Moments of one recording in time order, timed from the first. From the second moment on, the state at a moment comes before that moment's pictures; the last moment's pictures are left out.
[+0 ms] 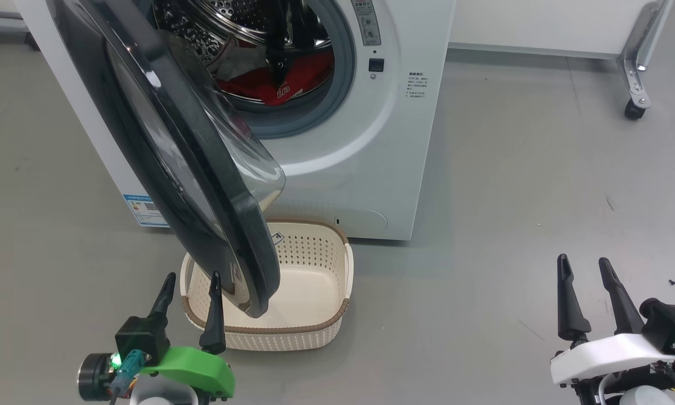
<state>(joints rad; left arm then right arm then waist) -0.10 0.03 -0.26 0.31 -0.36 0.12 -0.25 0.06 -0.29 0.29 0.05 0.66 -0.10 -0.26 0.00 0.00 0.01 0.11</state>
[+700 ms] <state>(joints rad) -0.10 0.03 -0.26 0.32 -0.36 0.12 -0.25 0.07 -0.27 0.27 0.04 0.62 -0.08 -0.26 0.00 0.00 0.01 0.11</state>
